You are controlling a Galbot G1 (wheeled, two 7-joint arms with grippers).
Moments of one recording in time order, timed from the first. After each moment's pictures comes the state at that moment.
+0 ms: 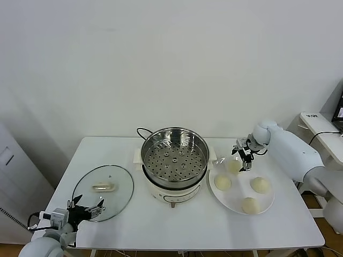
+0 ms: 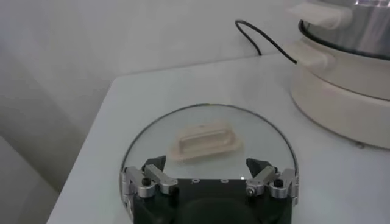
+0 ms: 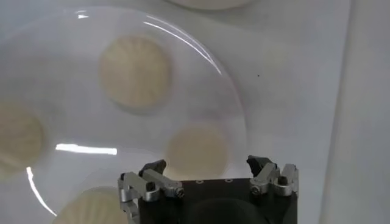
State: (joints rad) left arm 1.48 -1.00 -0.56 -1.96 -0.43 0.49 -0.04; right arm 0.07 0.99 -0.73 0.67 -0.25 0.16 -1.06
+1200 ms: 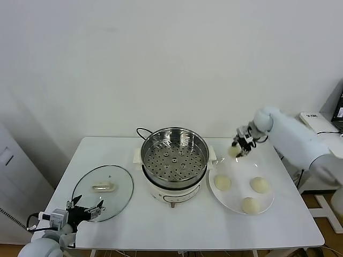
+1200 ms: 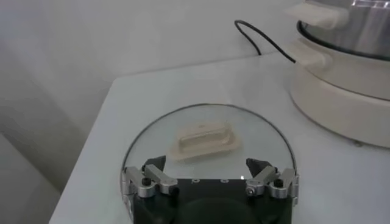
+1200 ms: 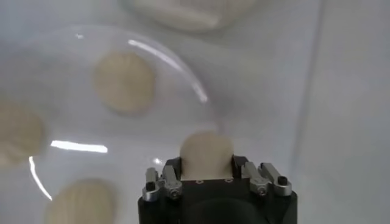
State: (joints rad) left arm 1.50 -1.00 -0.56 -1.98 -0.43 0.50 -0.05; right arm 0.29 0.94 -0.87 0.81 -0.12 0.21 -1.13
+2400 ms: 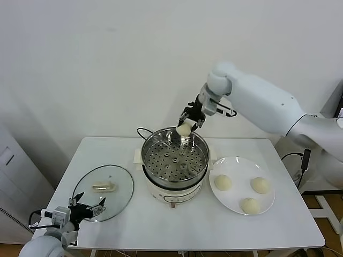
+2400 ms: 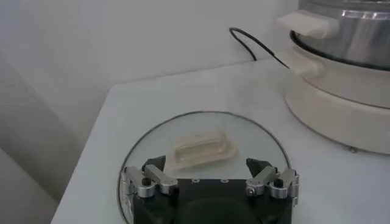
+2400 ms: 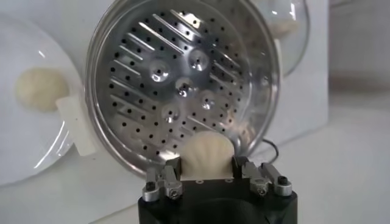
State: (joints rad) left arm 1.48 -0.99 -0.55 -1.99 -0.42 0.51 -0.05; right arm 0.44 1.15 -0.90 1.02 -0.31 0.81 -1.09
